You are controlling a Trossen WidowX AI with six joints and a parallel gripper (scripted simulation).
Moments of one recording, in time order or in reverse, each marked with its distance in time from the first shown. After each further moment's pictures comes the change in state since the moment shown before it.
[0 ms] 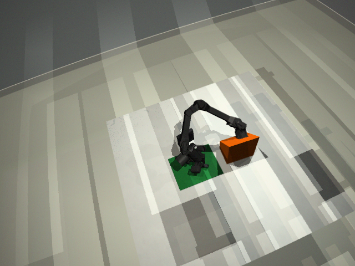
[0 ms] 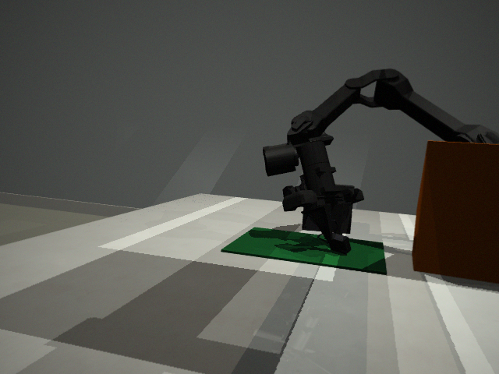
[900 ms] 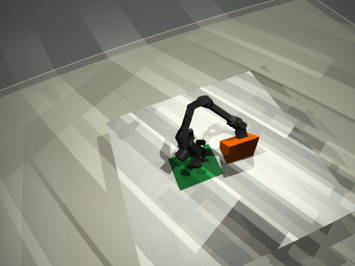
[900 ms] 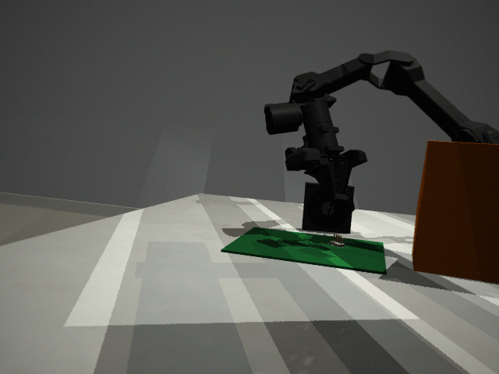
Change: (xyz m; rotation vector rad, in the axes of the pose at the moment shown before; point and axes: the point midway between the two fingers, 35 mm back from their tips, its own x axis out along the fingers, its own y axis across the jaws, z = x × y) arm -0.074 0.002 -0.035 -0.011 0.000 -0.009
